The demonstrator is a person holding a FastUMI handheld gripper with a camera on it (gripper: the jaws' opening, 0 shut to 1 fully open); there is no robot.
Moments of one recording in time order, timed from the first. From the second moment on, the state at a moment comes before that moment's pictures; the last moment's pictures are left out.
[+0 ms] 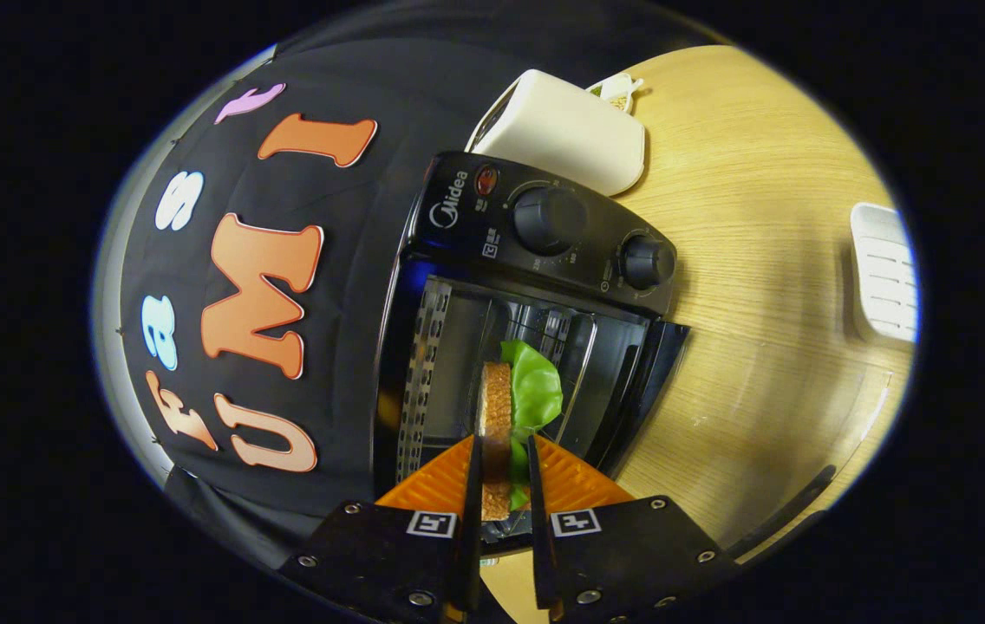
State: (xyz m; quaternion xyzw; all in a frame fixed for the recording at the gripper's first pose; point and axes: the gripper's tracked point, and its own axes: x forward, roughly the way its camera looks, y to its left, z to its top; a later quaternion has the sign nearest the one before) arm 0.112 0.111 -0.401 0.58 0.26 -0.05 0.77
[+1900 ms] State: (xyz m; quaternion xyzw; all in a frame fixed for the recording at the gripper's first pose) arm -0.073 0.076 -0.453 -0.03 0.40 0.10 0.91
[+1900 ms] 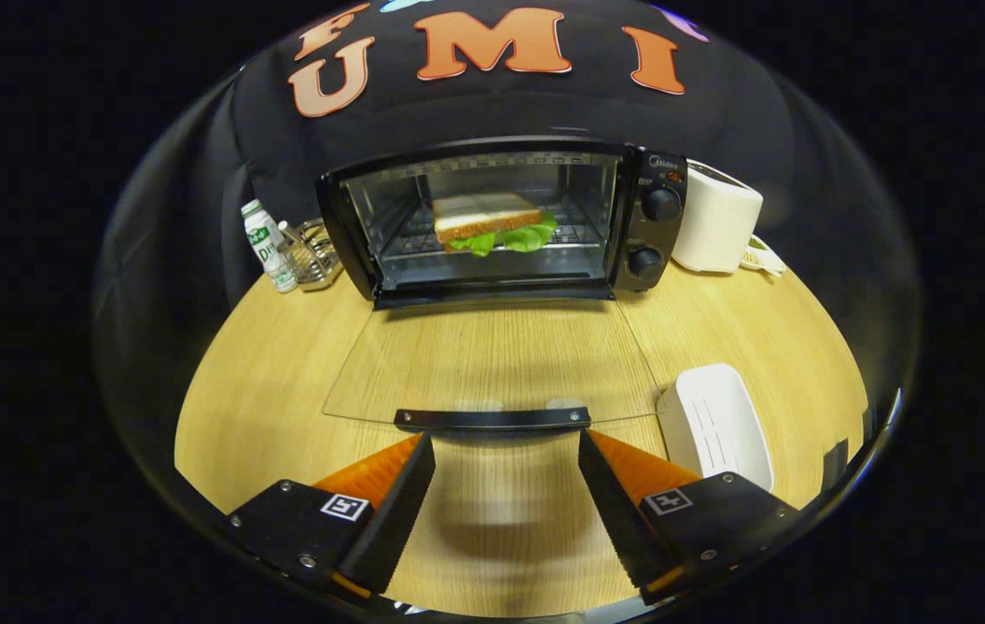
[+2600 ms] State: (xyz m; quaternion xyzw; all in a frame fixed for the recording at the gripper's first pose) arm -0.066 0.088 -0.492 -0.05 0.43 0.10 0.90
